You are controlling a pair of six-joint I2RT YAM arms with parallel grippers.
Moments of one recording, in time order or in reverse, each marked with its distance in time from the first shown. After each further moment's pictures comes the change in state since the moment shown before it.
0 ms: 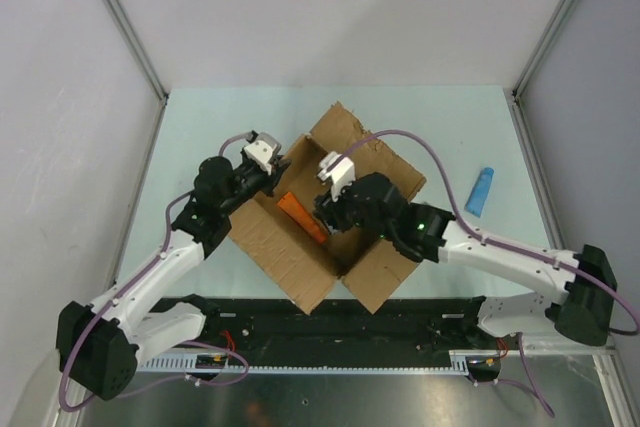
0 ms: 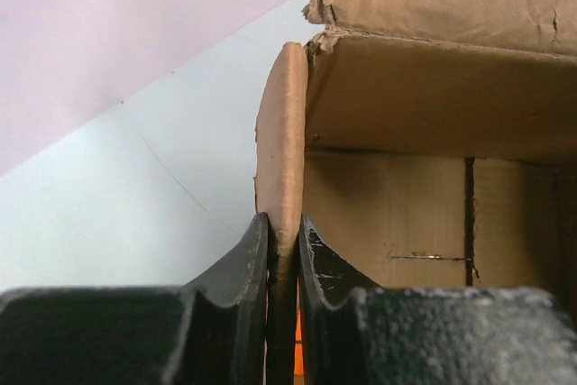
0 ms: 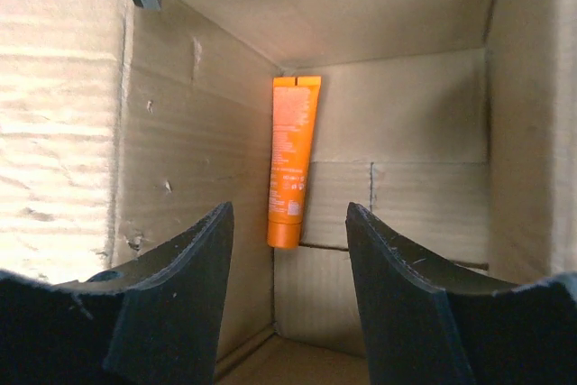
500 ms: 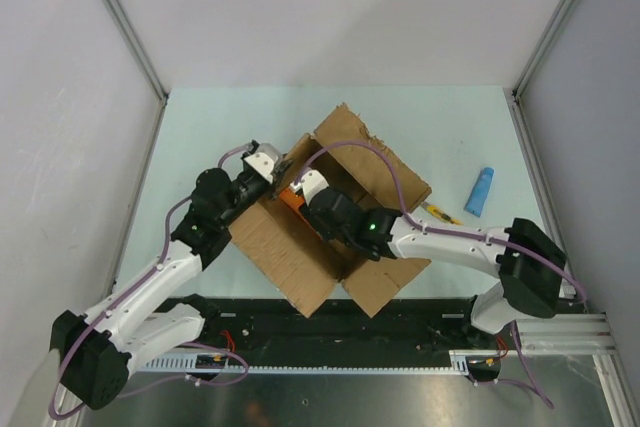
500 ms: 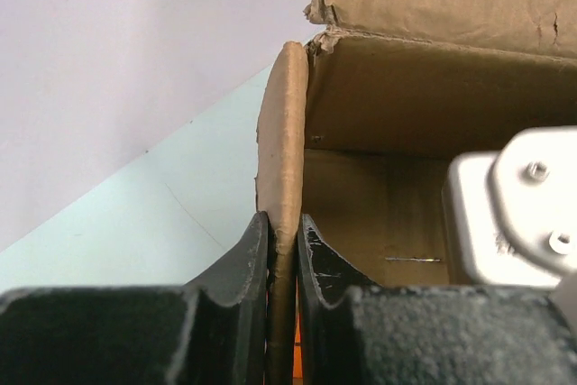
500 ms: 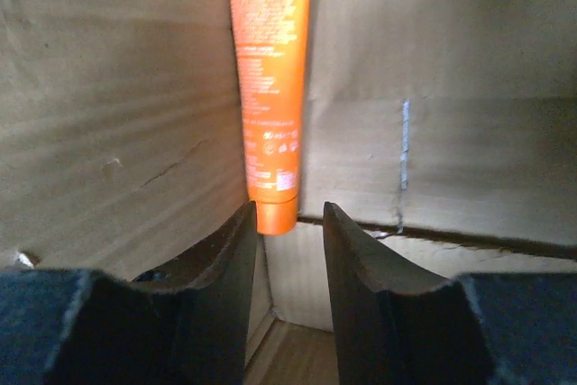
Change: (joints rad) left arm -0.073 -0.084 -0.071 0.116 -0.061 0.076; right arm 0.065 0.301 0.065 -0.053 0.214 0.051
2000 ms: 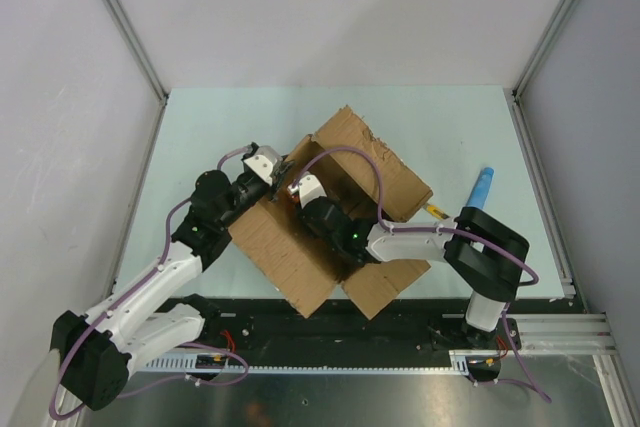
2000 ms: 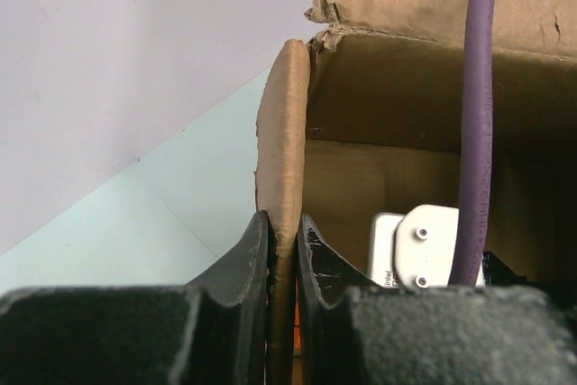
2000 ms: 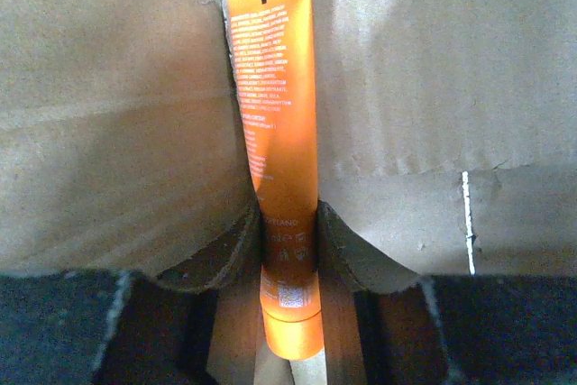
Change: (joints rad) left arm 0.001 -0.005 -0.019 0.039 0.031 -0.011; right arm -0.018 0.222 -0.095 0.415 0.131 0.026
